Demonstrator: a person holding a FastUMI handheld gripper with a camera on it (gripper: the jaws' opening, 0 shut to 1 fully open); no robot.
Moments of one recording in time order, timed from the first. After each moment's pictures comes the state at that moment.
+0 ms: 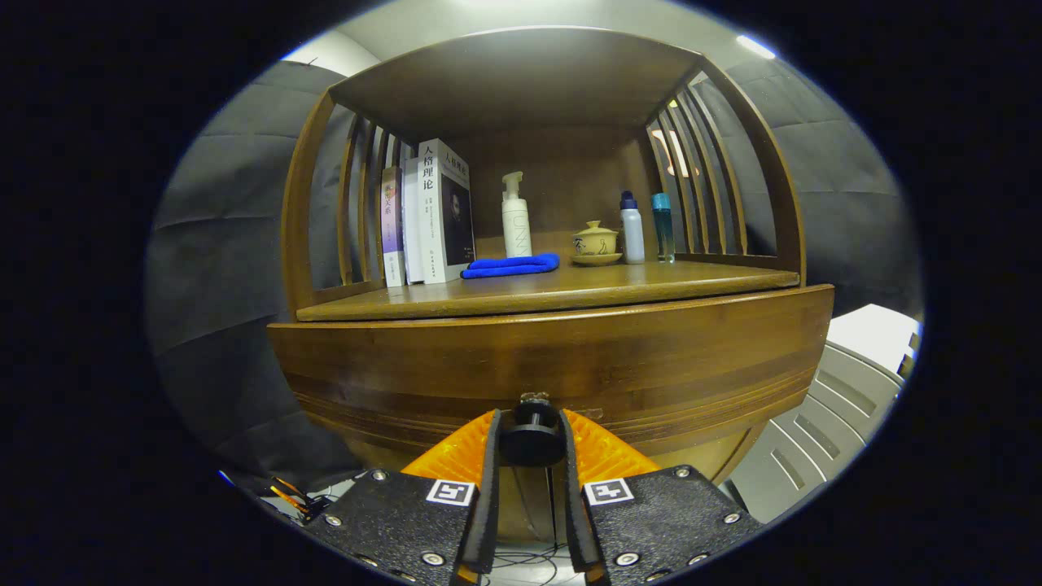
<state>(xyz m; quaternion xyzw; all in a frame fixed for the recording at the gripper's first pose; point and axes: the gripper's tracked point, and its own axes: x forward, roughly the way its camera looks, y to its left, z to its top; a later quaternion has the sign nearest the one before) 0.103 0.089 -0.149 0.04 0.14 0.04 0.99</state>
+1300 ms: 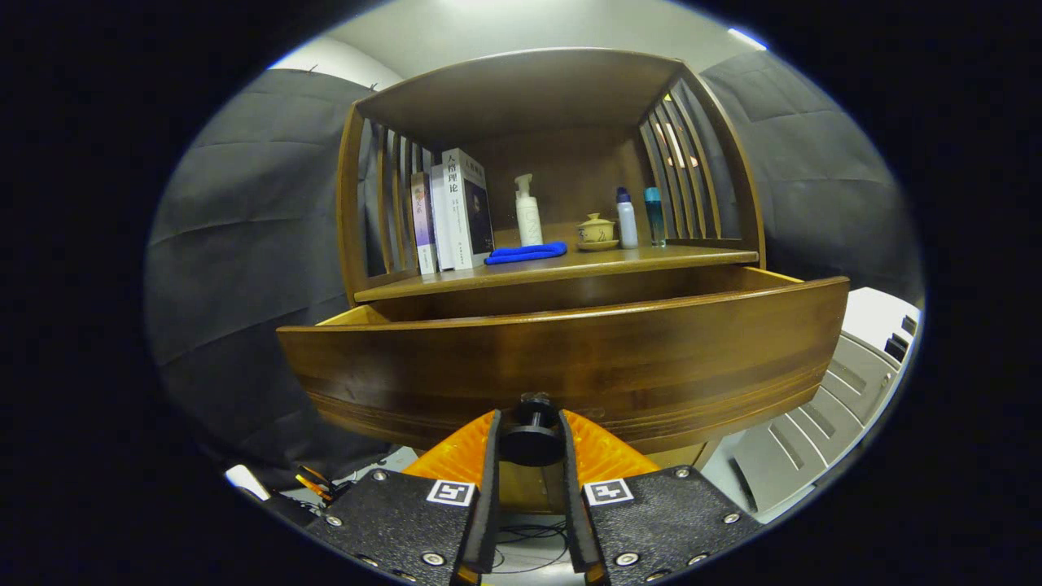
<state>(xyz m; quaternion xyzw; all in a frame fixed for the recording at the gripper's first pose) 0.022 0.087 -0.143 0.04 0.16 0.06 0.98</state>
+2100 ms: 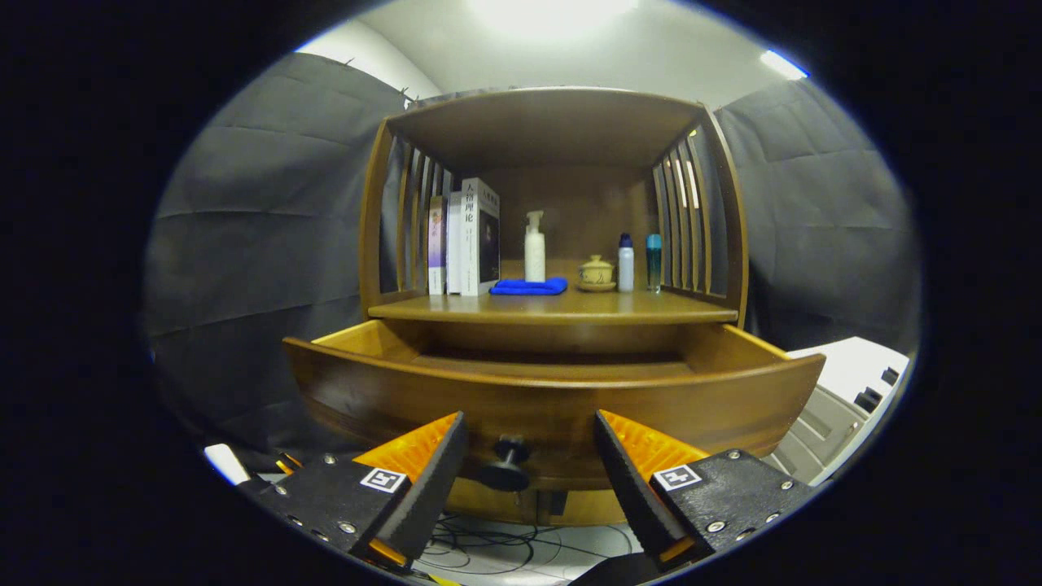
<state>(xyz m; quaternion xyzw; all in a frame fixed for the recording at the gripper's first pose) 0.011 0.065 -0.078 -0.01 0.11 0.07 0.99</state>
